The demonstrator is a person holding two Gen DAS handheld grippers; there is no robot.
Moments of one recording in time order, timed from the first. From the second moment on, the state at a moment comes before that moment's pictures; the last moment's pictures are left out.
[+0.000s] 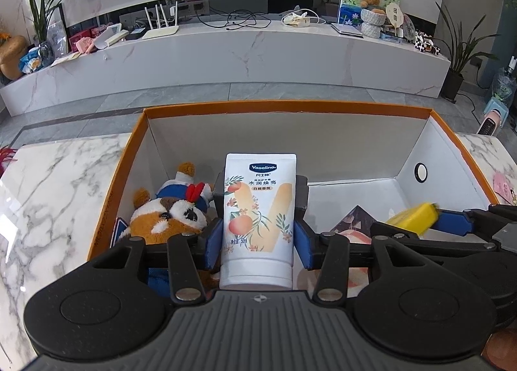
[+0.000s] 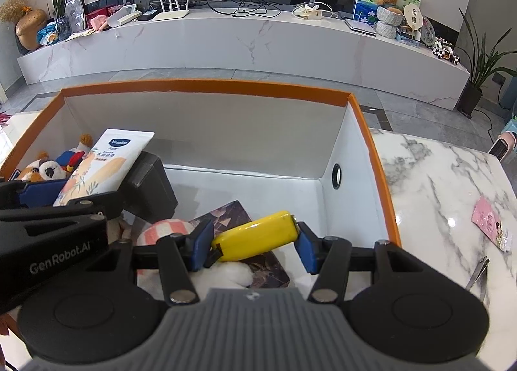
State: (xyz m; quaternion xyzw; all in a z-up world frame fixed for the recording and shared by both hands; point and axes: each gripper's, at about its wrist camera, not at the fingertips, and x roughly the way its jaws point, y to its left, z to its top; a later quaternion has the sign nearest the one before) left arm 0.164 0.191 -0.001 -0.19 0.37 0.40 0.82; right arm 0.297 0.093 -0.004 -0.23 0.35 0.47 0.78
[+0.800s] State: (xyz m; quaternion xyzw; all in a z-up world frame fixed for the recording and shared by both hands) left arm 0.161 0.187 0.006 -0.20 0.36 0.38 0.83; right arm 0.275 0.088 0.011 -0.32 0.24 0.47 0.79
